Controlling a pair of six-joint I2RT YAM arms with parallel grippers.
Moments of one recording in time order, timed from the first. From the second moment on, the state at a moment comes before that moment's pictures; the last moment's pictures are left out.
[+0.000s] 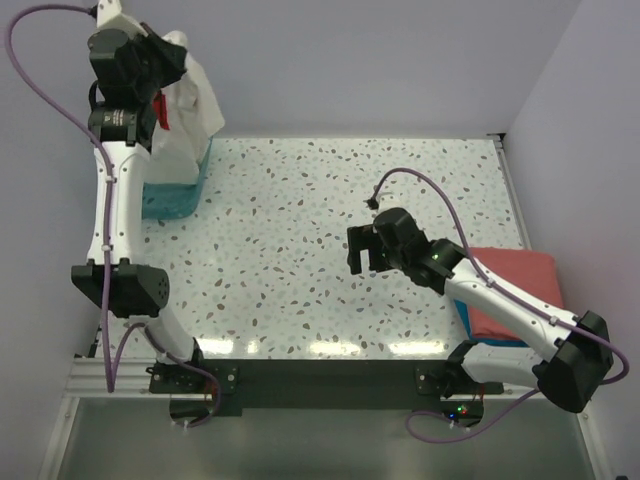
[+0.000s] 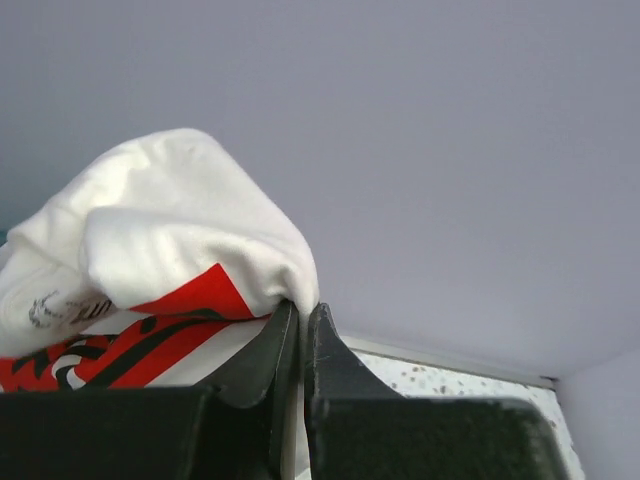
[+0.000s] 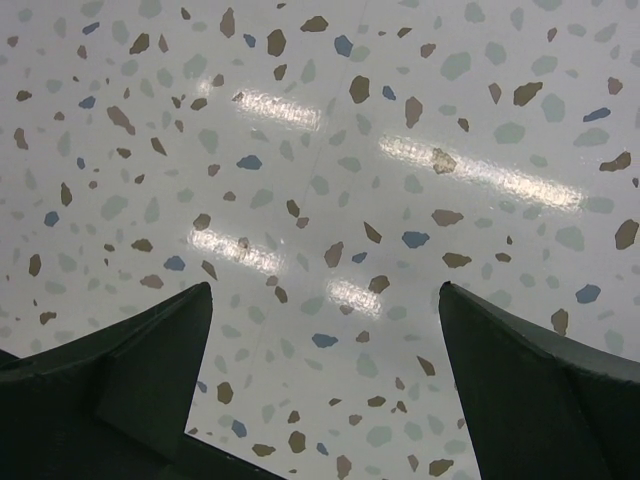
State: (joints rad) left arm 0.09 1.76 2.09 -0.39 0.08 -0.49; right arm 0.76 1.18 0.94 -0.53 0.20 0.44
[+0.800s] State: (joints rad) left arm -0.32 1.81 1.68 -0.17 0.31 -0.44; right arm 0.76 1.07 0.98 -0.59 0.40 0.49
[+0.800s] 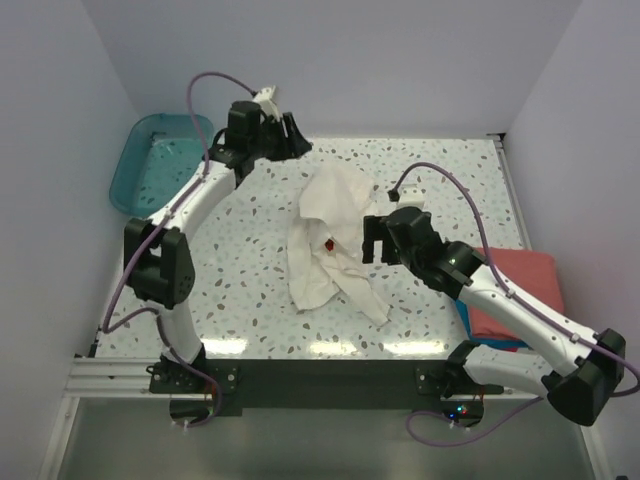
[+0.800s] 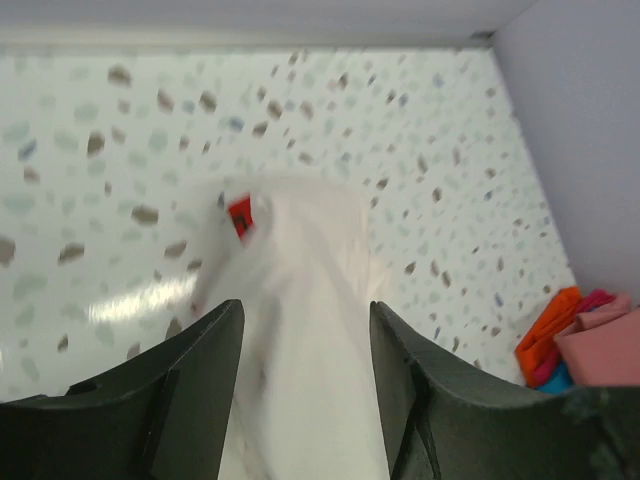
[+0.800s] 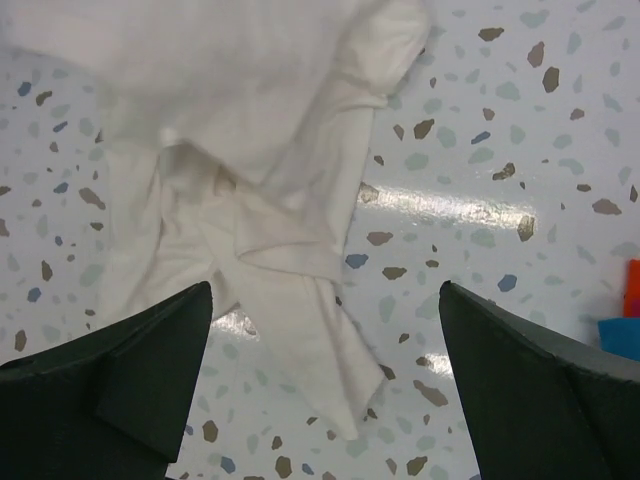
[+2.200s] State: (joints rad) left arm -0.64 1.47 0.71 -0.25 -0.15 -0.69; right arm 0.76 1.52 0.86 -0.38 0.24 0.57
